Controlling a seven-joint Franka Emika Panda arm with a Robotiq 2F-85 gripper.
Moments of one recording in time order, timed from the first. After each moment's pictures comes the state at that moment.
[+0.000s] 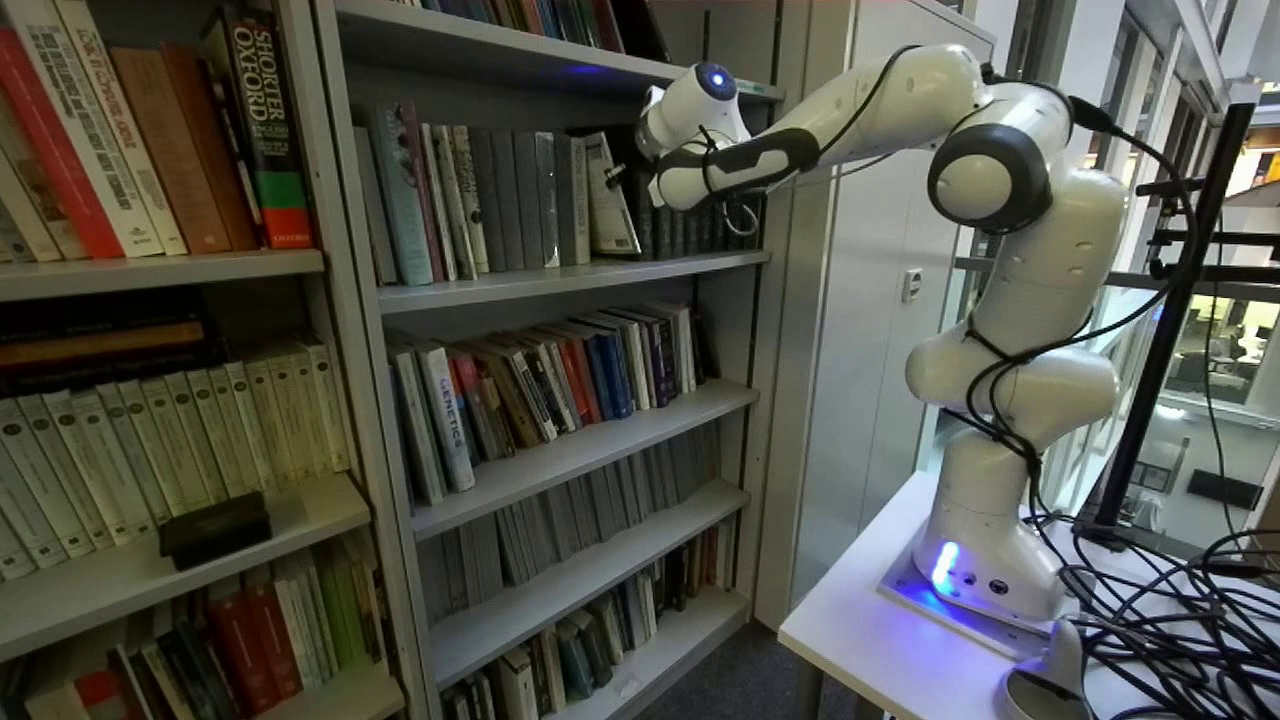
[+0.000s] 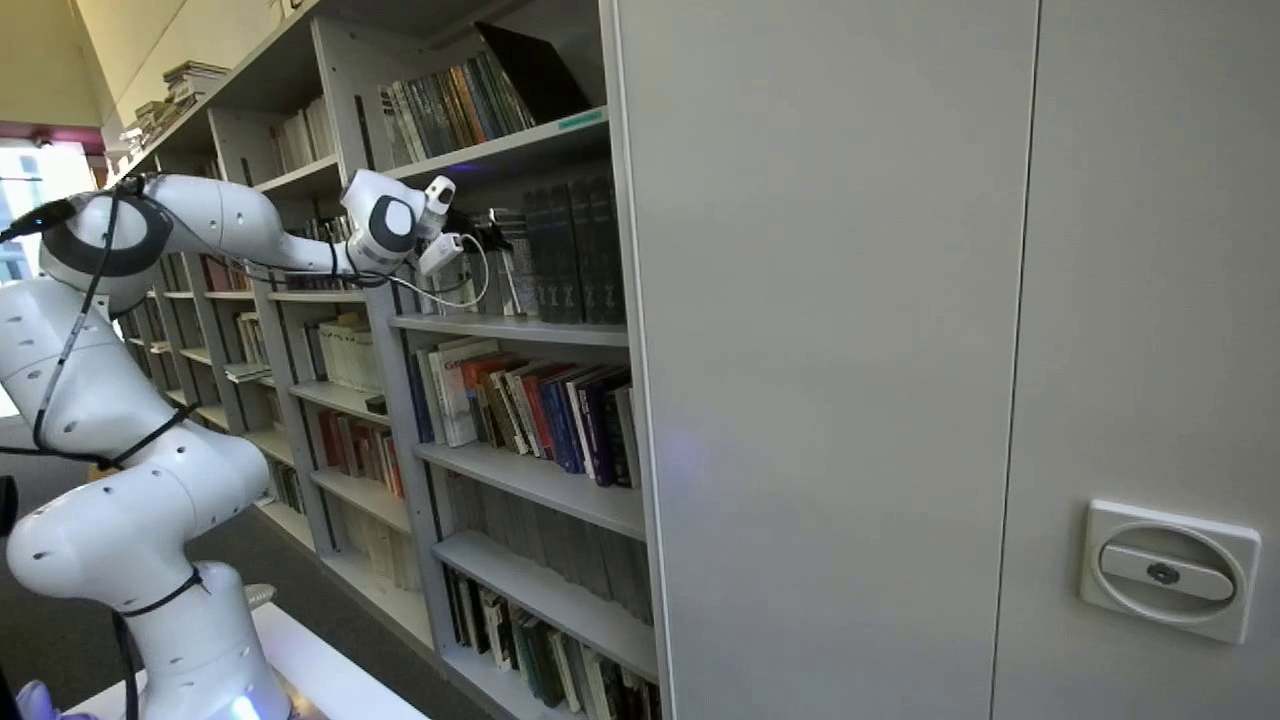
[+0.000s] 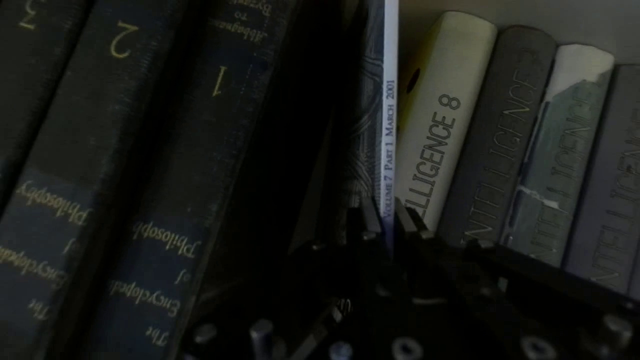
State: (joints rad) arm -1.18 -0.42 1.20 -1.91 -0.07 2.87 0.12
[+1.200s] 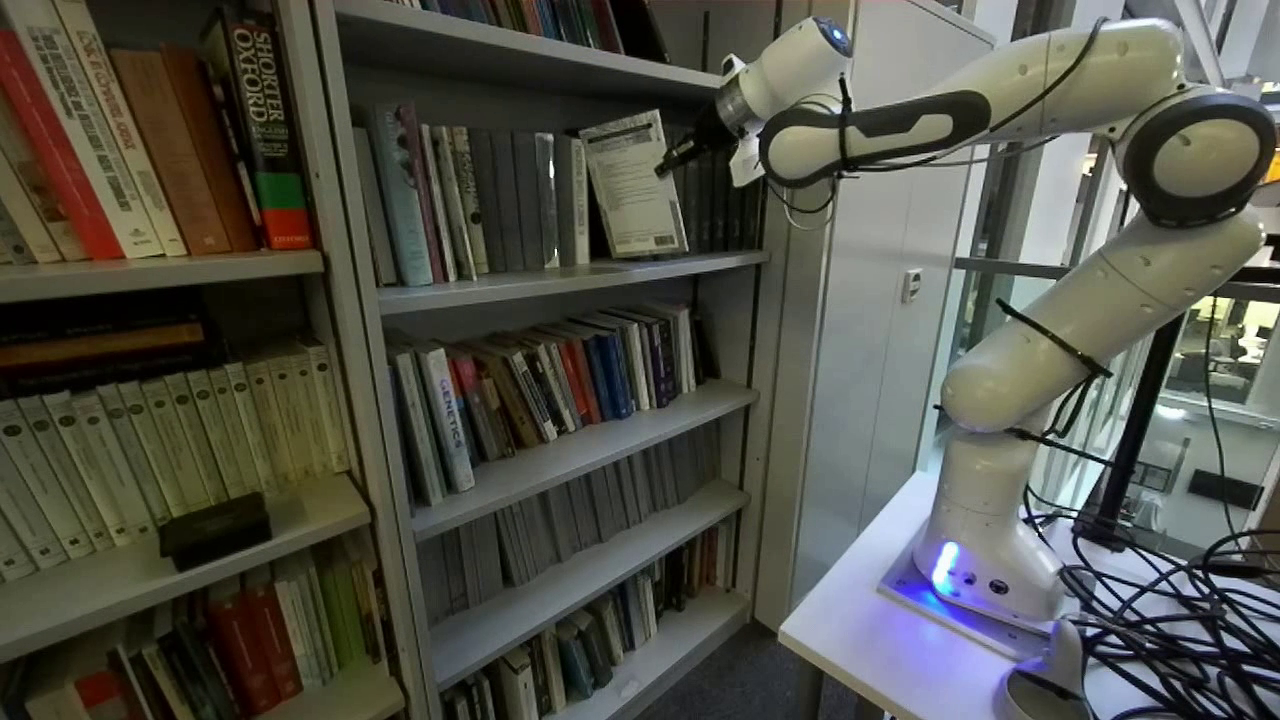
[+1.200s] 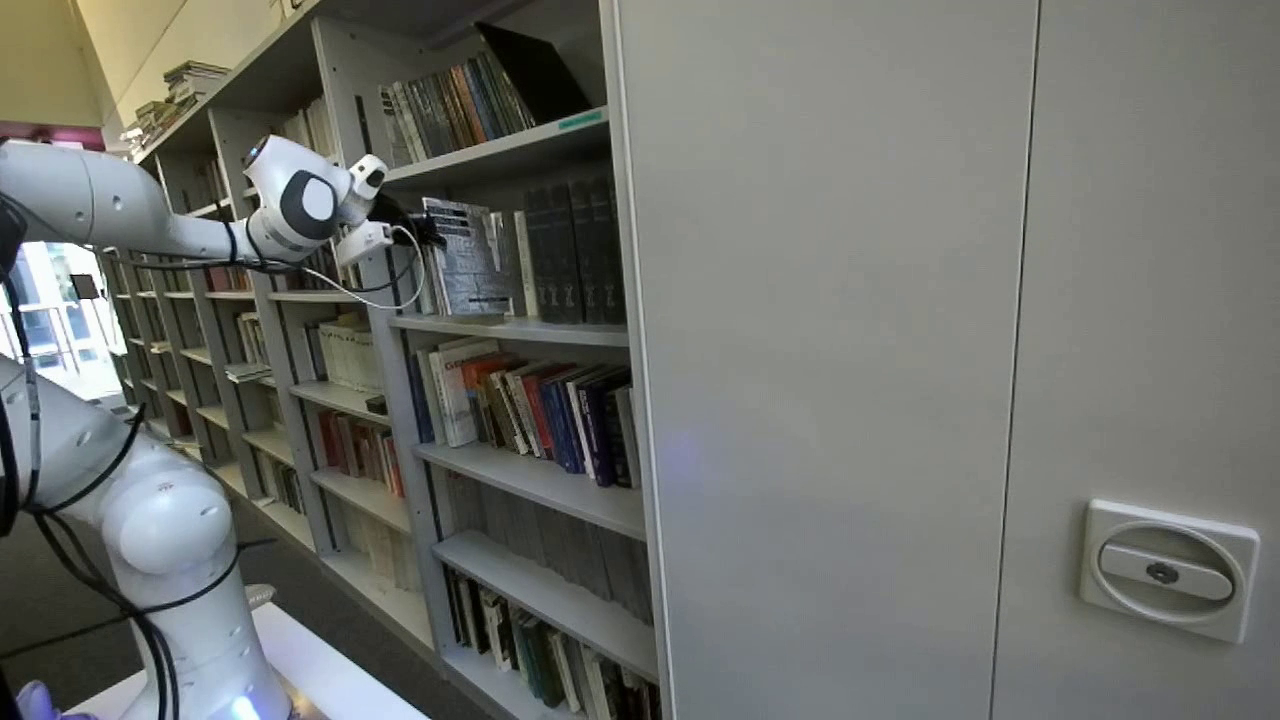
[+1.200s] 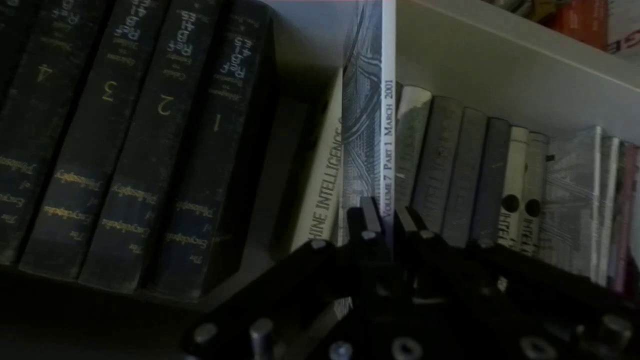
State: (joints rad) arm -0.07 -0.61 0.28 -2.28 -0.19 2.76 0.11
